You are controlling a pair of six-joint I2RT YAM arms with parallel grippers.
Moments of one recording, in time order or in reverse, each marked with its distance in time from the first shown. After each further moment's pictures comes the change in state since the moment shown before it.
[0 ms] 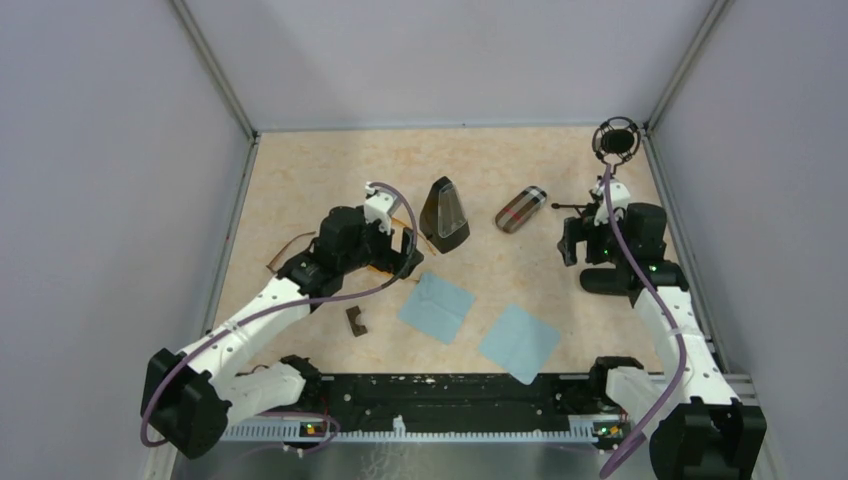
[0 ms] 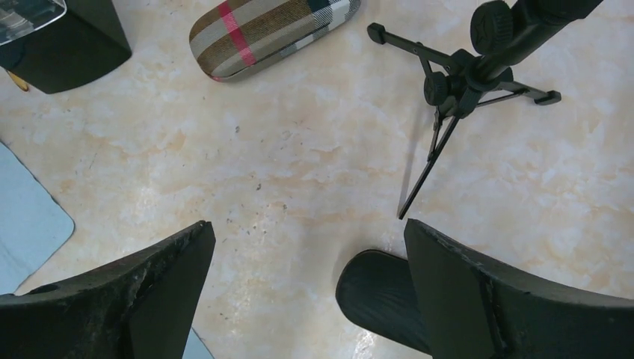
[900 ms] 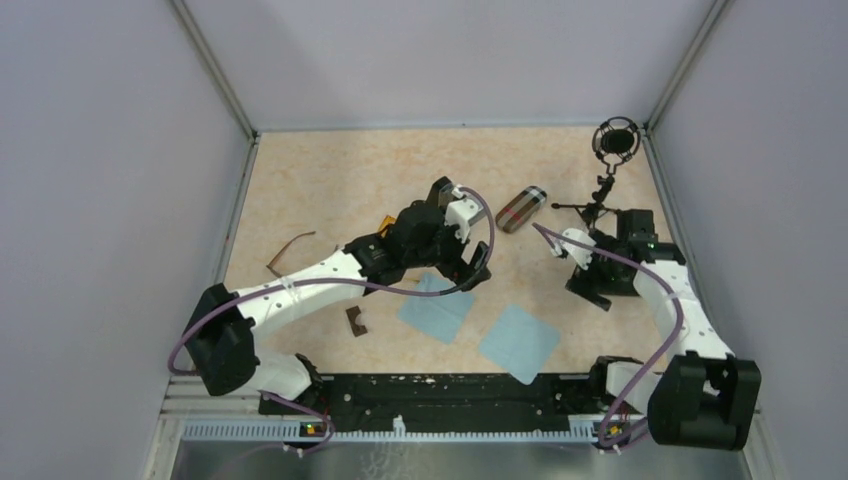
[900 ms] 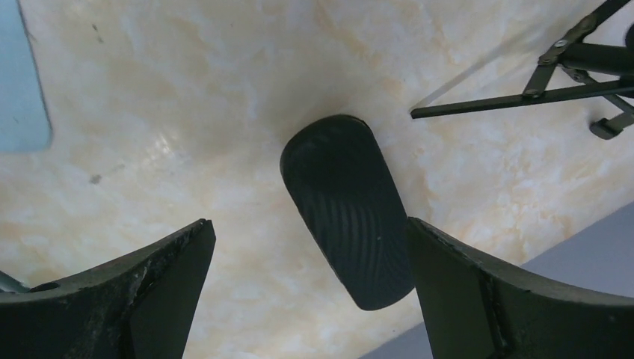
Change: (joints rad) left arm -0.347 0.357 0.331 0.028 0.021 0.009; right arm -0.032 0.133 0.055 -0.431 0.031 -0.959
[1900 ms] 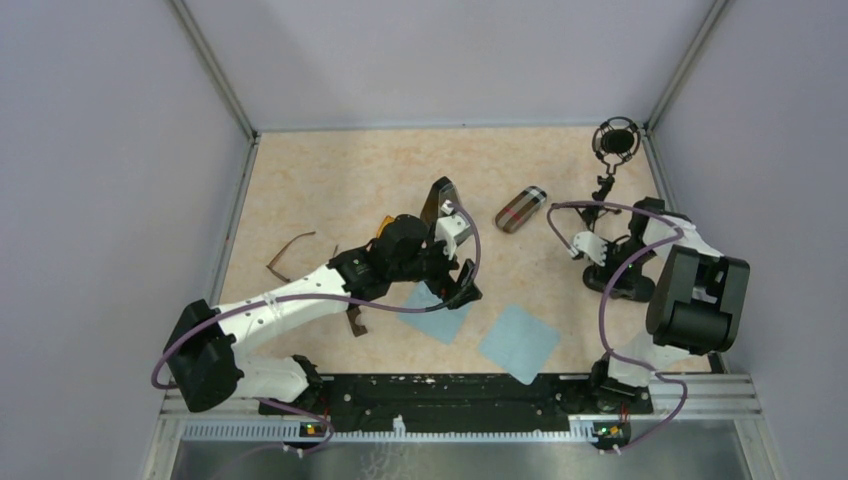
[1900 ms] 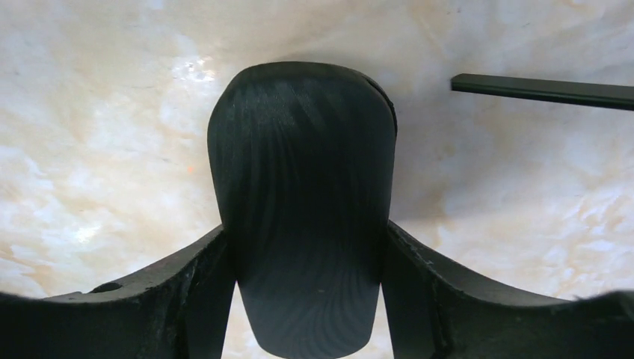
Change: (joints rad) left arm 0.001 -0.137 -0.175 0.024 0.122 -0.027; right arm -0.220 0.552 0.209 -0.072 0.040 -0.457
